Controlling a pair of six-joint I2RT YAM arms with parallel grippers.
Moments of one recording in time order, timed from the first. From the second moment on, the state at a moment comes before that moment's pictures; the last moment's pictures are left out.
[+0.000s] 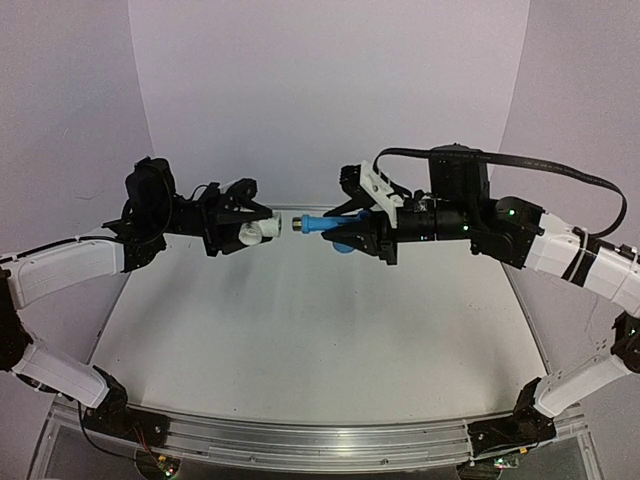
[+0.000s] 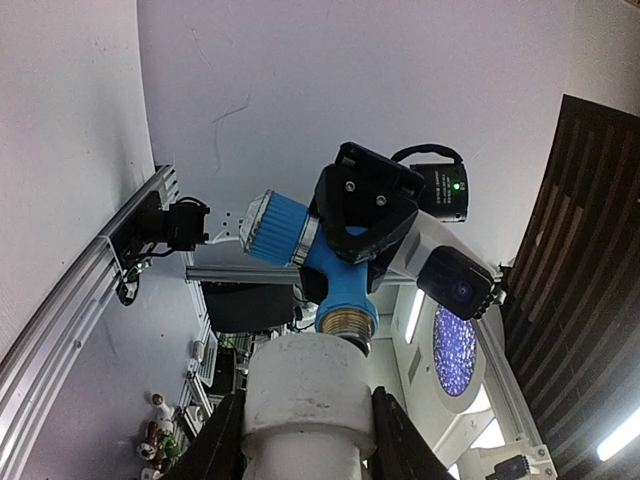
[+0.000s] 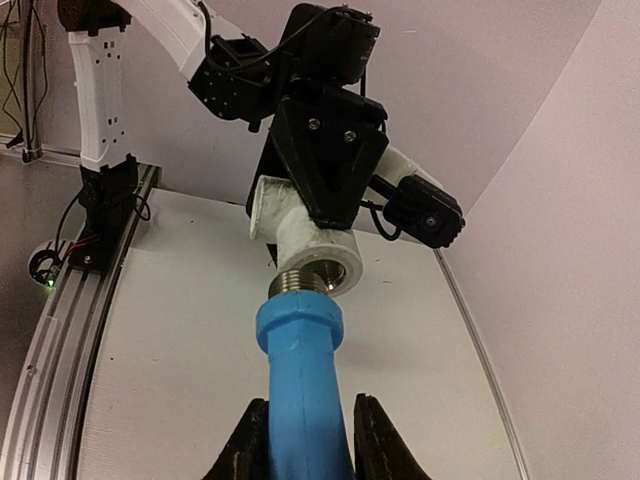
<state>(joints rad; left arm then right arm) -0.56 1.33 0.98 0.44 1.18 -1.63 0.92 1.38 1.34 -0.22 -0.42 -0.50</state>
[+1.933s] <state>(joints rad) -0.55 1.32 1.00 0.39 1.24 -1.56 0.91 1.50 1.37 -0.12 -0.50 -0.34</state>
